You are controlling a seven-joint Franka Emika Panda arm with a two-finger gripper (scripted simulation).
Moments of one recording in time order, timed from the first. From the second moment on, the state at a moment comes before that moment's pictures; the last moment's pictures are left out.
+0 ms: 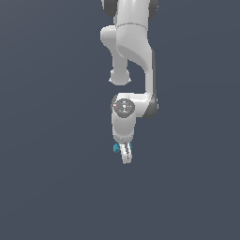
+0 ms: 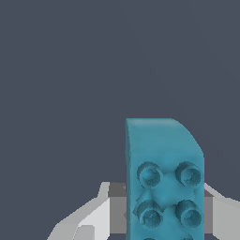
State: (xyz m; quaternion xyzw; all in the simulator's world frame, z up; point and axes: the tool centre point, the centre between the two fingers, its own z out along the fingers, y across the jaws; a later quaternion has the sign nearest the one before) arm 0.026 0.014 0.041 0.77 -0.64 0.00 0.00
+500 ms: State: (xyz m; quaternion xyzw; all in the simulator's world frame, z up) arm 0.032 0.060 0.123 0.77 -0.64 0.00 0.00
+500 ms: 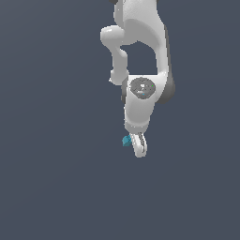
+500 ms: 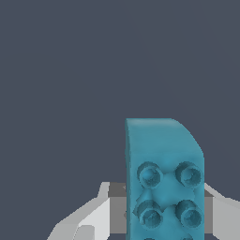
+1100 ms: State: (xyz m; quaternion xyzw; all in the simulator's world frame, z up) arm 0.043 0.130 0.250 0.77 -0.64 0.00 0.00
